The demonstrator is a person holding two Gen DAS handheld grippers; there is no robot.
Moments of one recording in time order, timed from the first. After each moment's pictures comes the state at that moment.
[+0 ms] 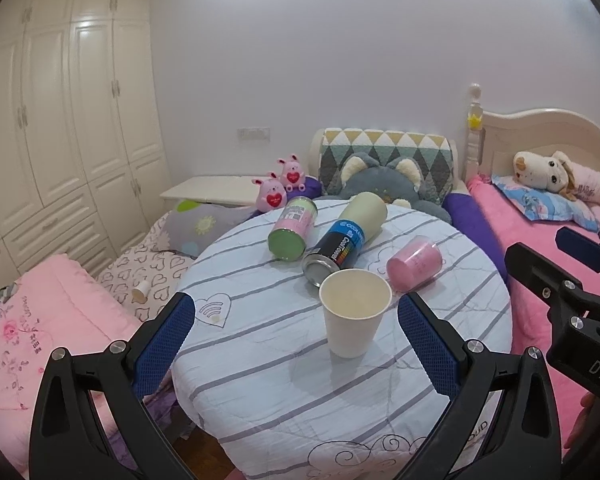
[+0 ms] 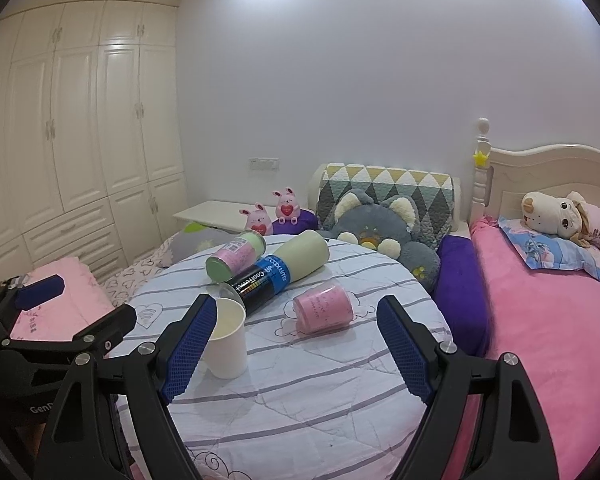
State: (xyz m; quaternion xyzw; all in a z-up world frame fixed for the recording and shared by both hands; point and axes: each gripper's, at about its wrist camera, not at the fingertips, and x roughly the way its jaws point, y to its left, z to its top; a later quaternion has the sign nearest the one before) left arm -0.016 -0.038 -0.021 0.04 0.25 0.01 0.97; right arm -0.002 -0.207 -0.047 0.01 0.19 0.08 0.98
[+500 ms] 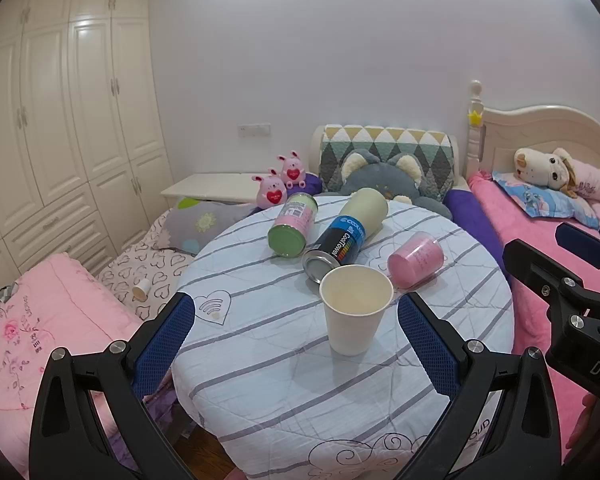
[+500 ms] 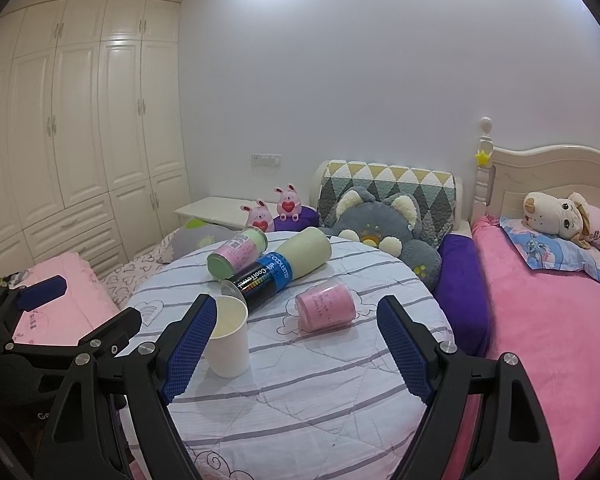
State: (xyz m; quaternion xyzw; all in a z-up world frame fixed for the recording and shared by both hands) left arm -0.015 -0.037 -0.024 0.04 0.25 0.01 0.97; right arm -0.002 -0.201 -0.048 0.00 0.20 0.08 0.98
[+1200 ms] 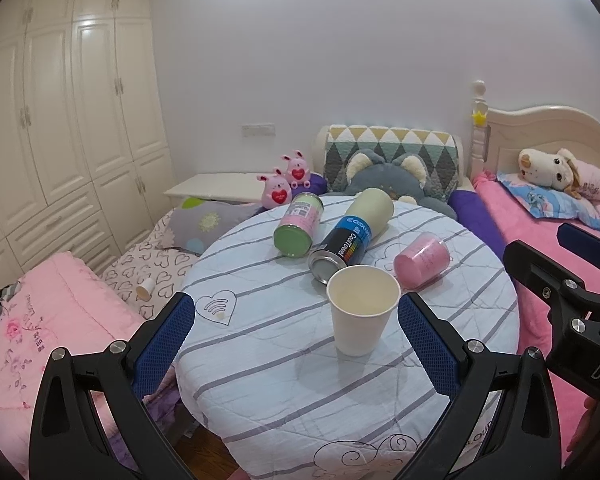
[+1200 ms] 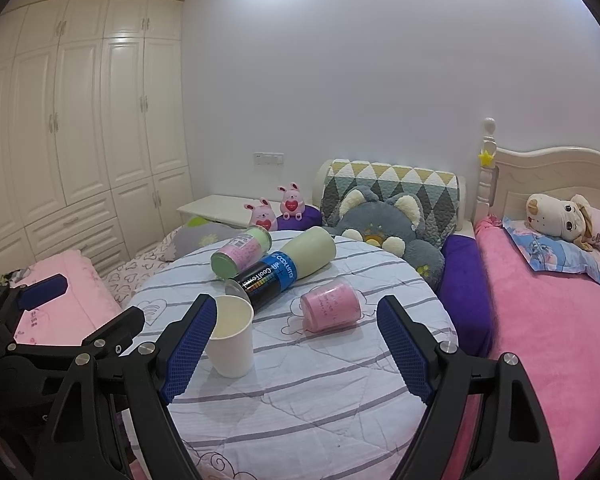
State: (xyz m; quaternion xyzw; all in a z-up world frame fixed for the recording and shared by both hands) left arm -0.016 -0.035 -0.030 0.04 0.25 0.02 0.97; right arm 0.001 -0.199 -0.048 0.01 0.20 0.08 0.98
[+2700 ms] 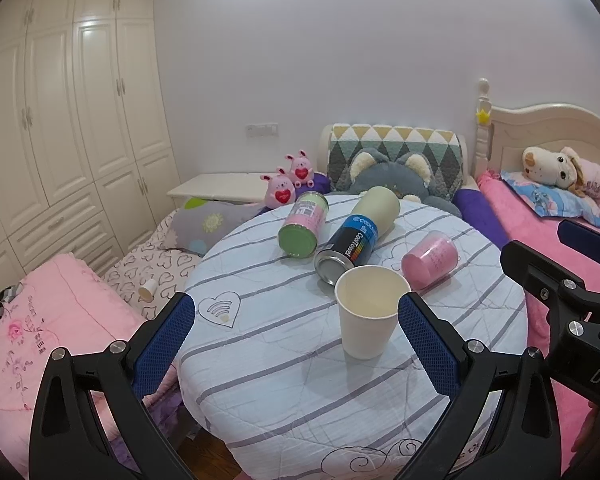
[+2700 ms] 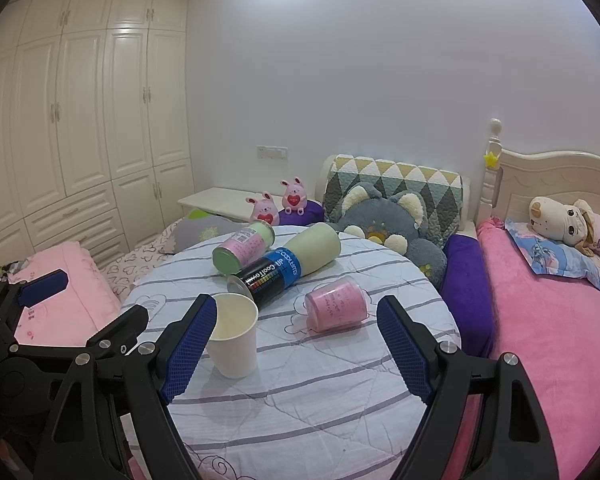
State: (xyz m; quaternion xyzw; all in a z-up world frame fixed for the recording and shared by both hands) left arm -0.013 -0.029 -0.031 0.05 0.25 0.02 0.97; right arm 0.009 -0.193 -0.049 -0.01 0.21 0.09 0.97
